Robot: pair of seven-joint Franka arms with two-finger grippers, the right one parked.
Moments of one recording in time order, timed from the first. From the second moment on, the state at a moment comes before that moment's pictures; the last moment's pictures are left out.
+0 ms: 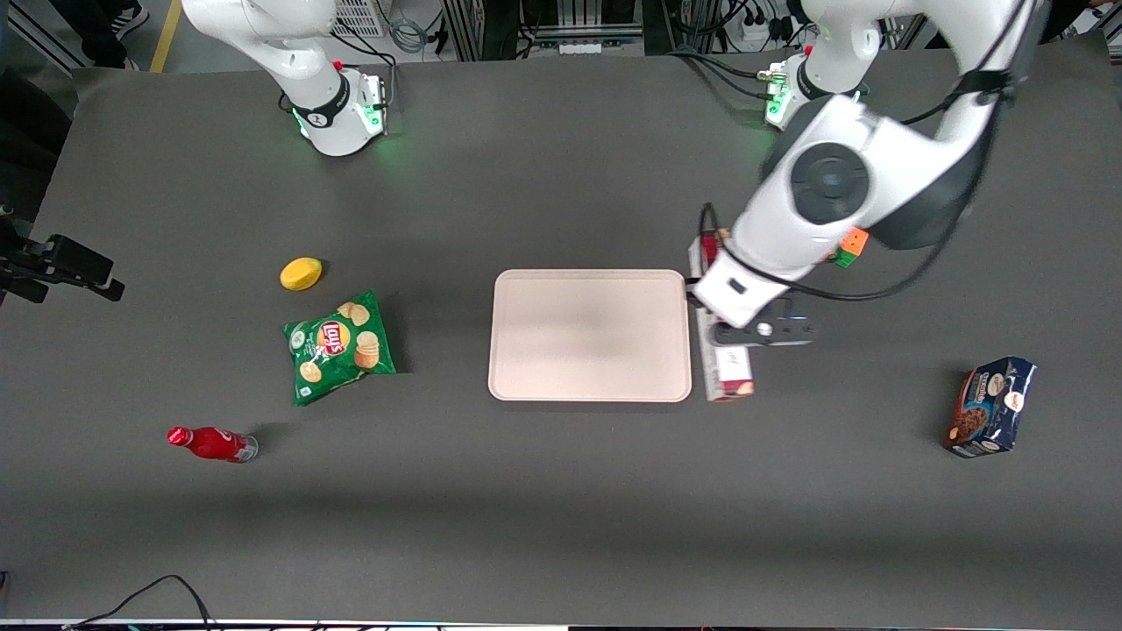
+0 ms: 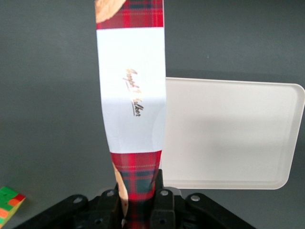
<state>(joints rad) 0.12 0.33 -0.70 -1.67 0.14 1.90 -0.65</state>
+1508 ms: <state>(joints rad) 0.02 0.60 -0.70 -1.87 0.50 2.26 -0.92</state>
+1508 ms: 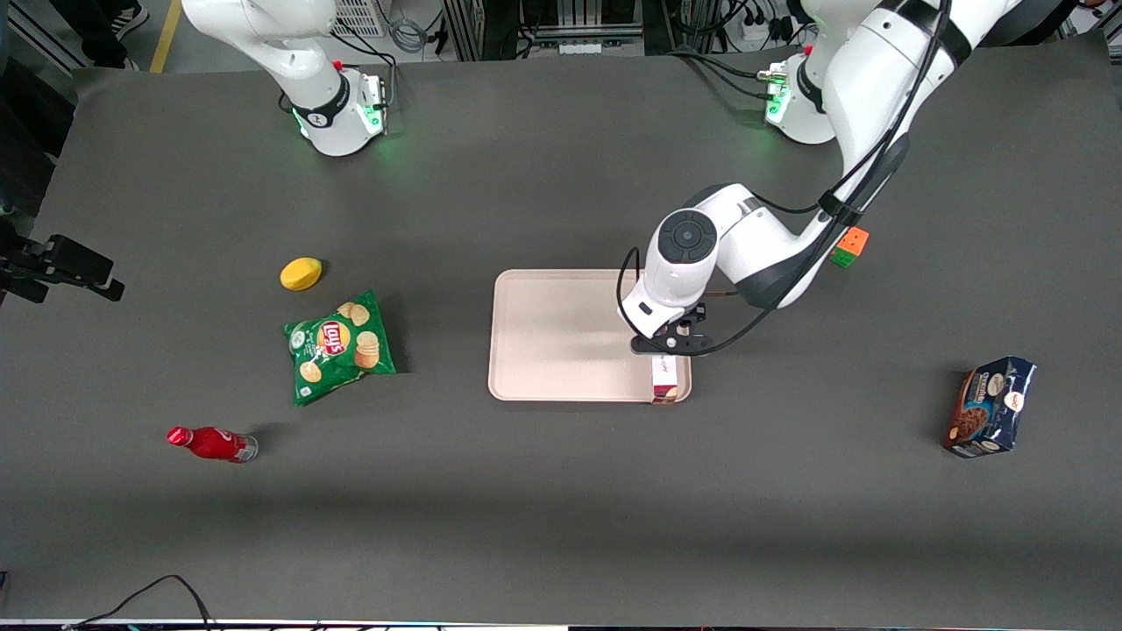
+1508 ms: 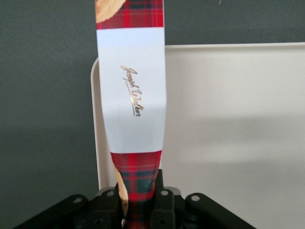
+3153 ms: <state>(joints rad) 0.00 0.60 -0.71 -1.95 0.60 2.36 -0.99</state>
